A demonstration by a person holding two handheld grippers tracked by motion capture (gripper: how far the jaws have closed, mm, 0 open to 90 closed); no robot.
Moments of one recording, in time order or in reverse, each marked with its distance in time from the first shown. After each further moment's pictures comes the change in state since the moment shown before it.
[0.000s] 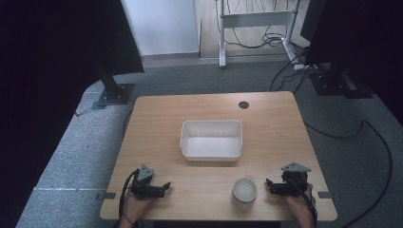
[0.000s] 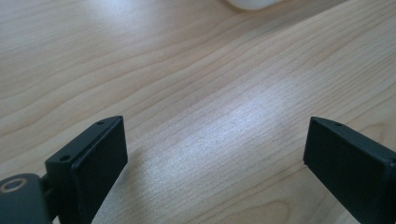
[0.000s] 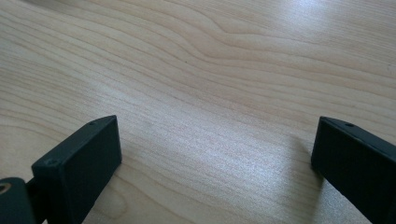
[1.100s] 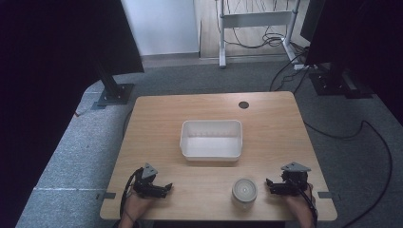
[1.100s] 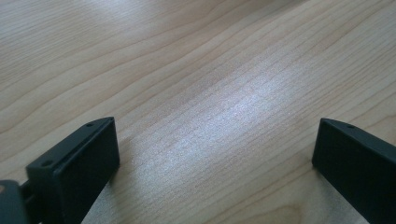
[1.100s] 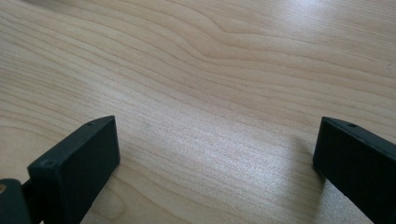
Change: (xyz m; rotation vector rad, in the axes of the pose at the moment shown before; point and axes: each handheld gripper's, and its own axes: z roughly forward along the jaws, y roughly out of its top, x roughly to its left) left arm 0.001 0.001 0.012 0.065 -0.008 0.018; right arm -0.001 0.001 0.001 0.003 -0.001 -0.001
